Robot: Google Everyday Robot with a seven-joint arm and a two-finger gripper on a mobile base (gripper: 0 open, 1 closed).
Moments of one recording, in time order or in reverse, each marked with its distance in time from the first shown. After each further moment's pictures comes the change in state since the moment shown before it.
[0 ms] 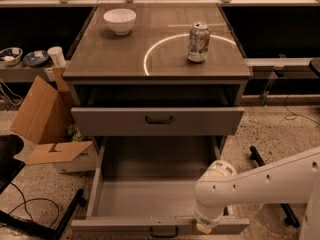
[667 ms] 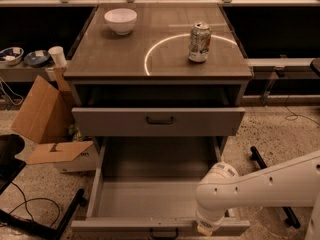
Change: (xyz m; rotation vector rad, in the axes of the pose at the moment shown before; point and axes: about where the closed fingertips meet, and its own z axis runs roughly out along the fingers) arm 0.007 0.011 0.001 -0.015 0.007 0.015
